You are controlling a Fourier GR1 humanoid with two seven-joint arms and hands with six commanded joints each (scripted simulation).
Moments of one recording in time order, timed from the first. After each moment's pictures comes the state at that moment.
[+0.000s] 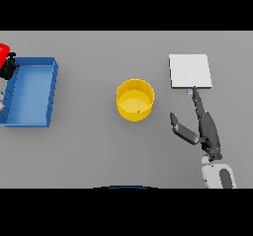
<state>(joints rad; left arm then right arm) -0.59 0.82 -0.51 -1.14 0.05 0.48 0.58 0.10 -0.08 0.12 -1.65 0.25 -0.05 -0.14</state>
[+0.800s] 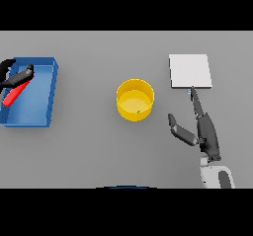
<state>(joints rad) -0.54 0.91 -0.59 -1.25 0.20 0.21 0.60 0.12 -0.07 0.14 -1.69 0.27 -0.05 -0.13</state>
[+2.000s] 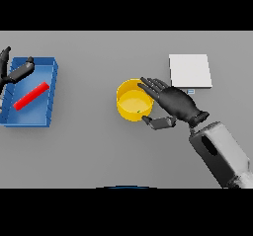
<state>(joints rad) -0.56 0.87 -0.56 -1.20 0.21 0.26 0.50 -0.36 -0.35 0.44 -1.51 0.71 0.24 -0.05</state>
